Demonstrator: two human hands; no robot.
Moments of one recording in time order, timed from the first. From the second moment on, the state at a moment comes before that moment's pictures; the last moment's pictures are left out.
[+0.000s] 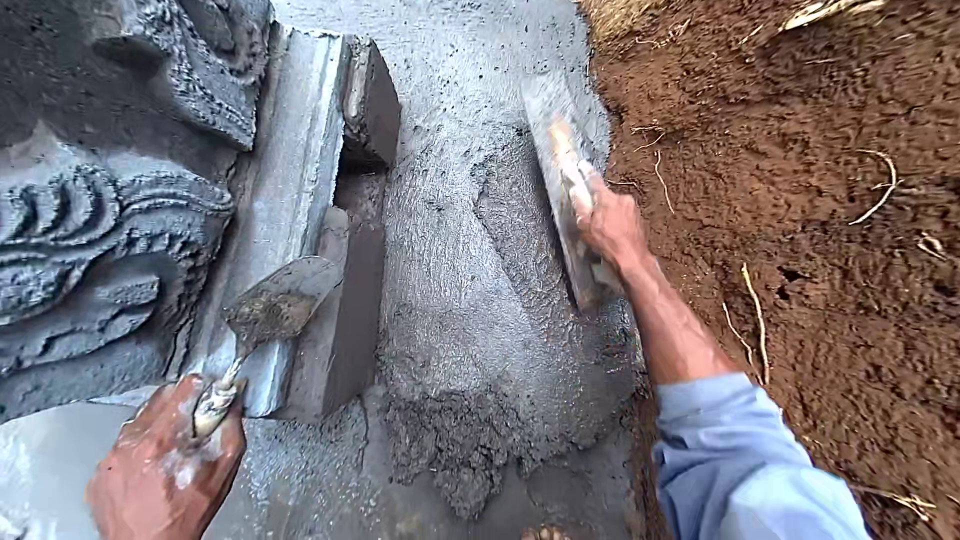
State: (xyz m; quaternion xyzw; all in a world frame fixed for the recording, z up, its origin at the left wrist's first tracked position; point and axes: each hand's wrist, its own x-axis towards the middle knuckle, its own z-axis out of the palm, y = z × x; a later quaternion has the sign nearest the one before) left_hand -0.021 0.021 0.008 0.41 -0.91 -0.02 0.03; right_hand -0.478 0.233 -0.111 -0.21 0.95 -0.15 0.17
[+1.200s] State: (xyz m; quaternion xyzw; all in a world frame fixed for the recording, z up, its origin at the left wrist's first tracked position) left_hand -0.005 0.016 -0.006 0.42 -0.91 -0.02 0.04; right_hand -0.432 0.215 -0.149 -0.45 0.87 0.01 0.18
